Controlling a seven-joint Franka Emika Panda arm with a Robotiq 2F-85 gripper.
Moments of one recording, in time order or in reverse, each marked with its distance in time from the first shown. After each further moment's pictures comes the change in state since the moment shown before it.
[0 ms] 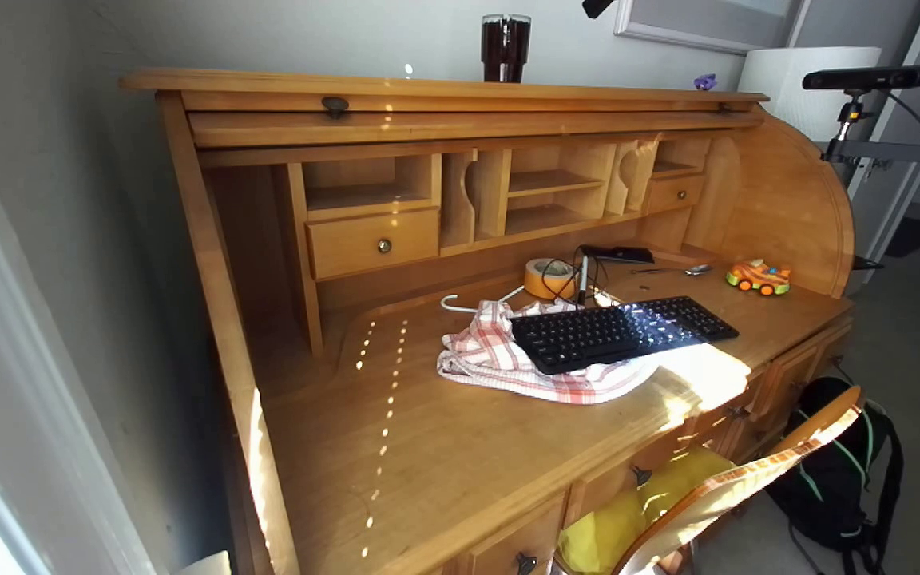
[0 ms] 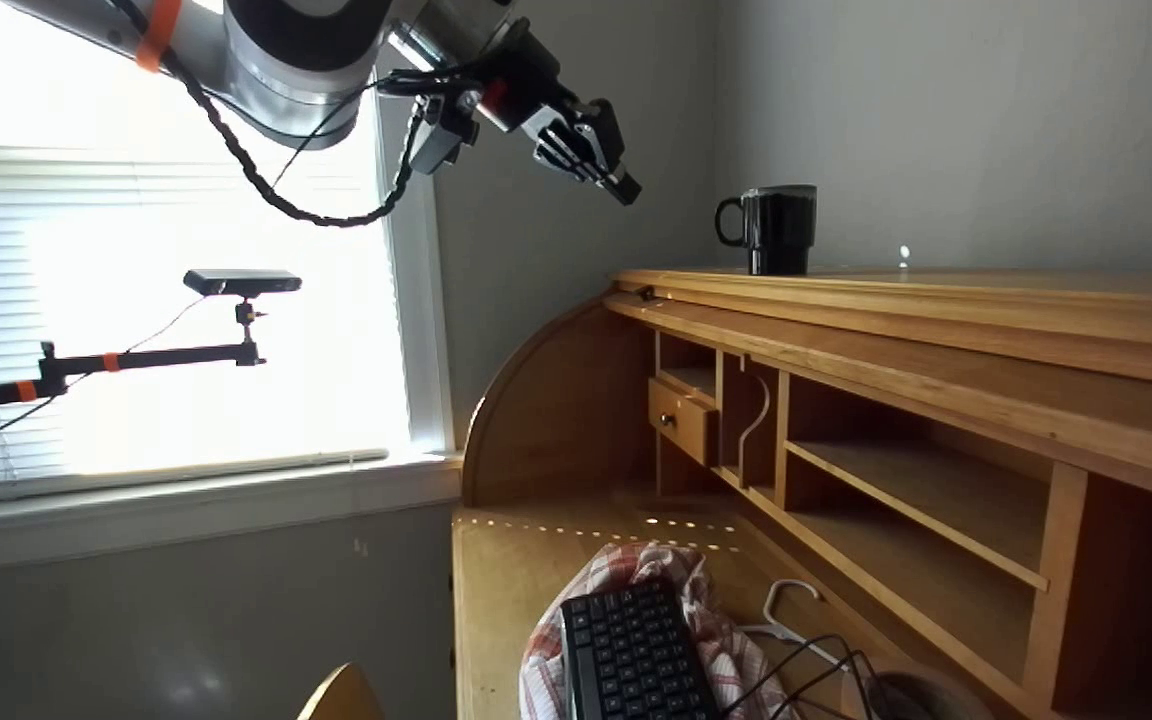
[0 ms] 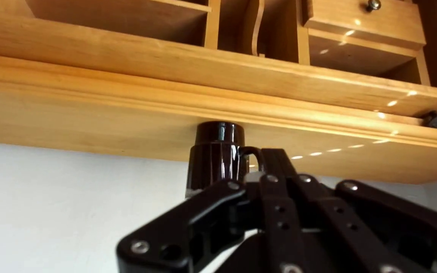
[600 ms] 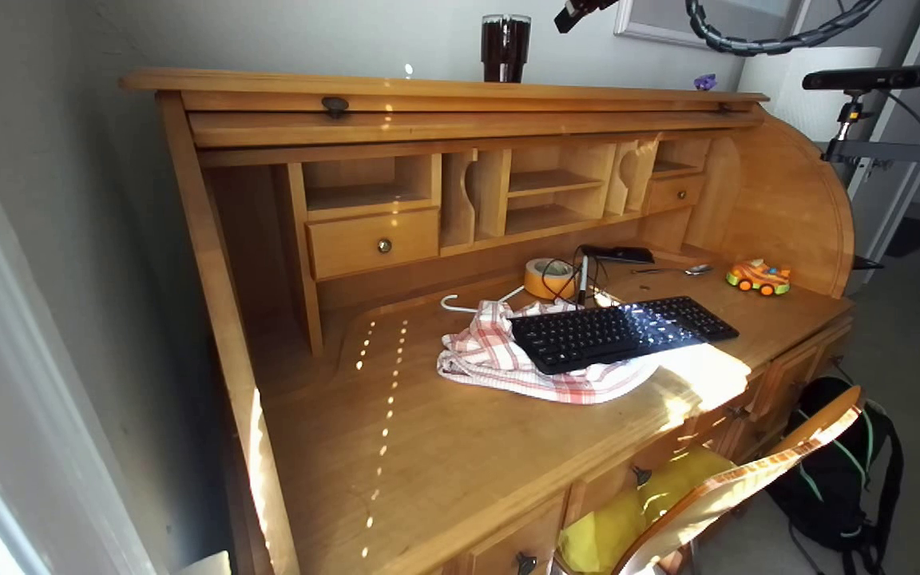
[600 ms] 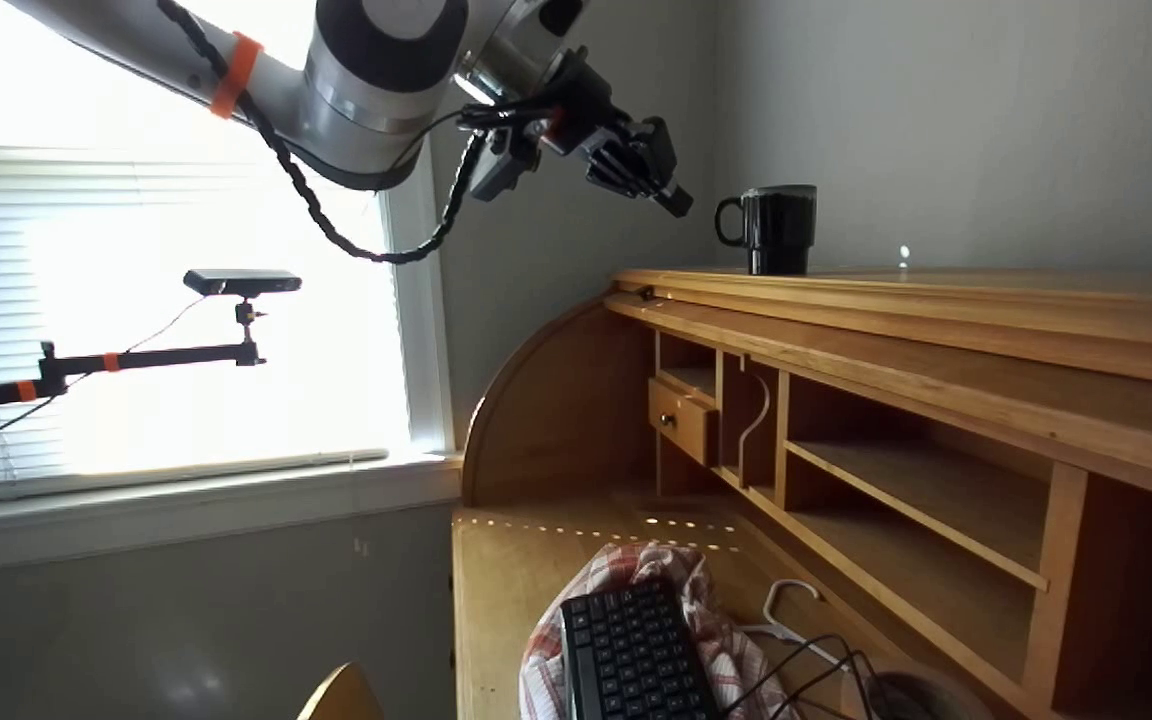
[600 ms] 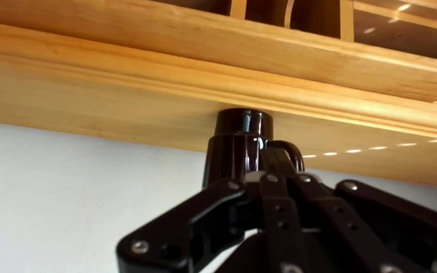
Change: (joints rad) arm -0.027 0.152 -0.002 0.126 -0.192 0.057 0.153
